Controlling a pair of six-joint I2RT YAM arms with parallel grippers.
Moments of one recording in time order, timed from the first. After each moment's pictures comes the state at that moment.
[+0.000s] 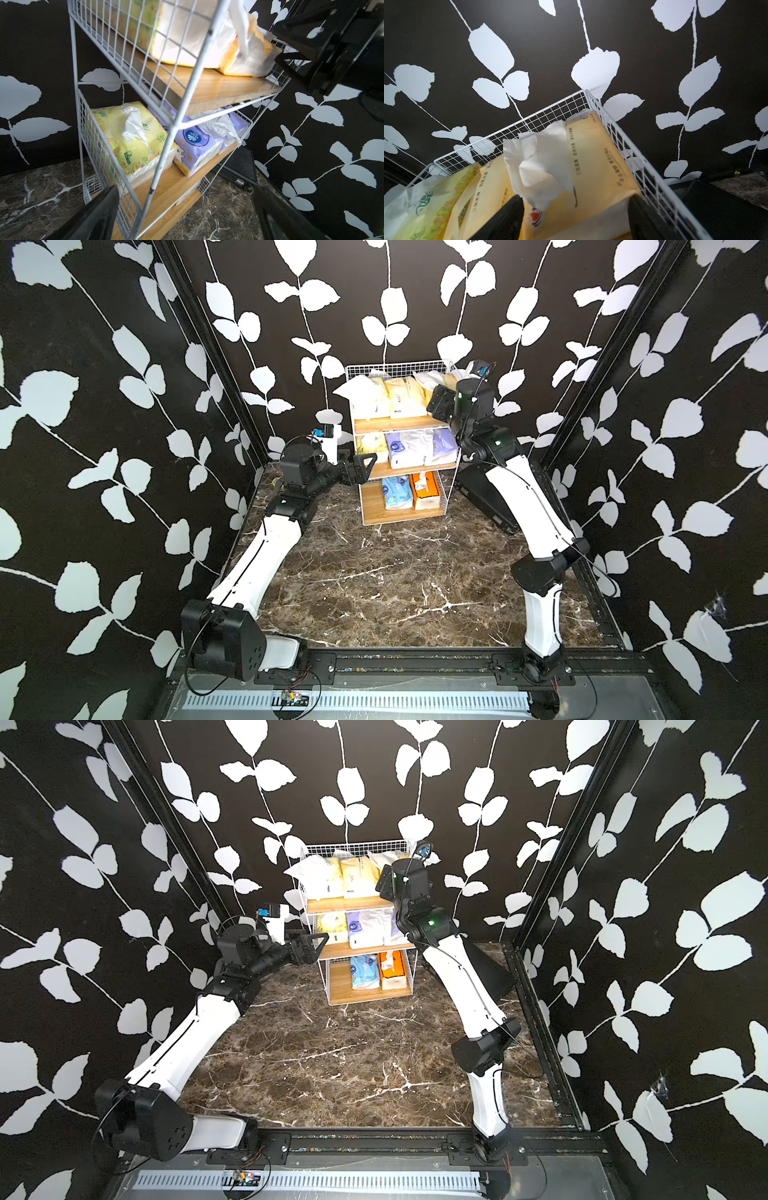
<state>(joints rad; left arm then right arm) -0.25 1.35 1.24 0.00 0.49 -0.30 0.56 2.05 2.53 -0.60 0.47 0.46</state>
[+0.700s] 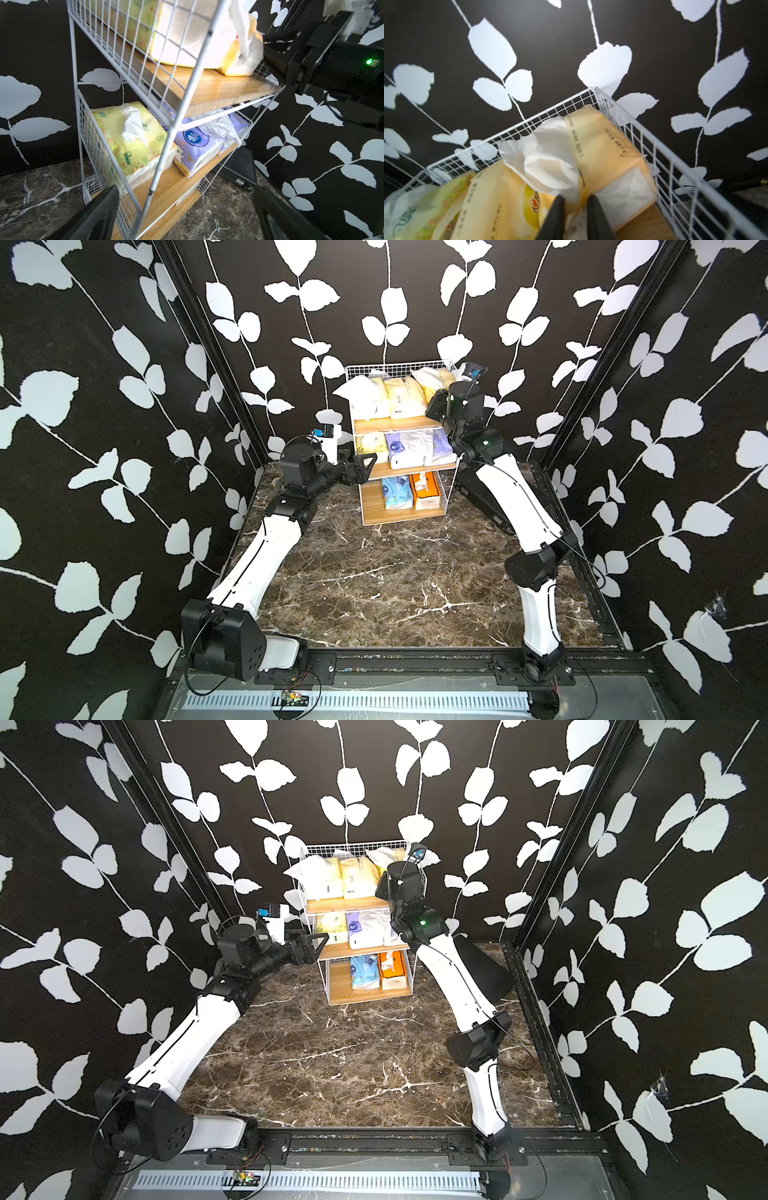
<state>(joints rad) -0.25 1.35 1.24 0.00 0.49 -0.30 0.56 2.11 2.53 -0.49 0.45 0.47</state>
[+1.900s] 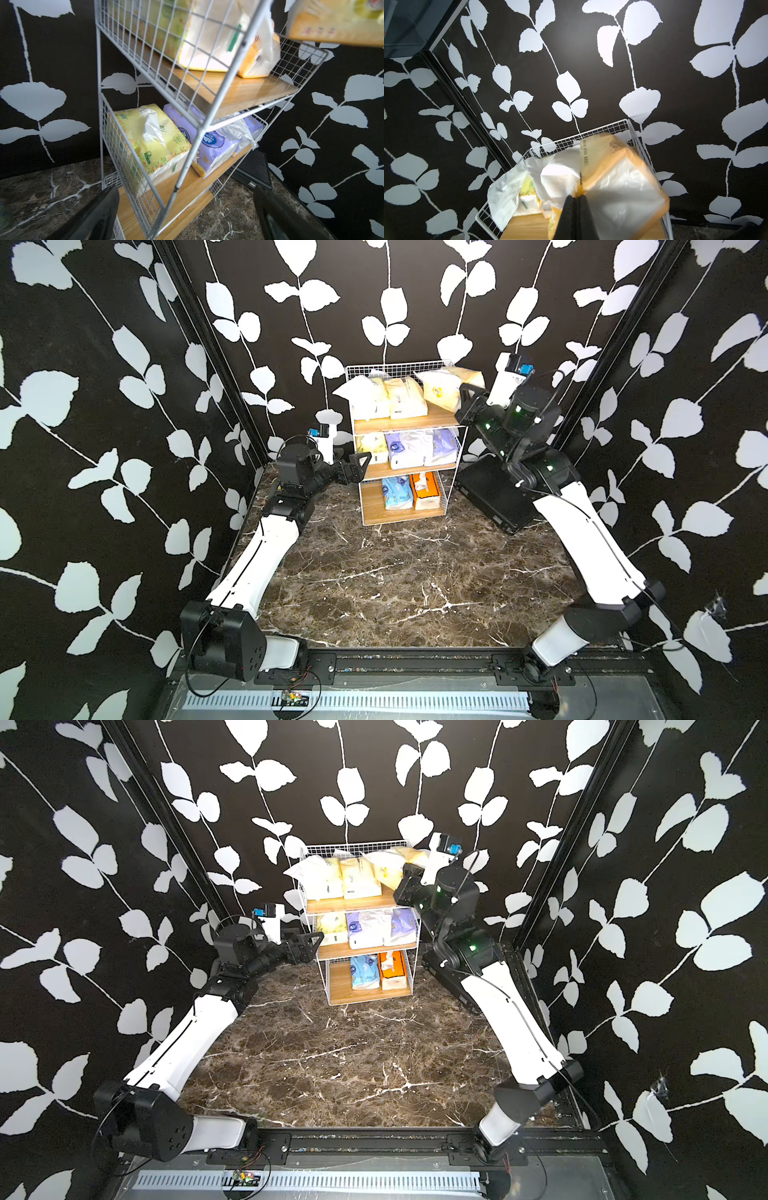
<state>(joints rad) -0.21 1.34 1.24 -0.02 0.45 -0.26 0.56 1.57 2.00 -0.33 0.15 0.39</state>
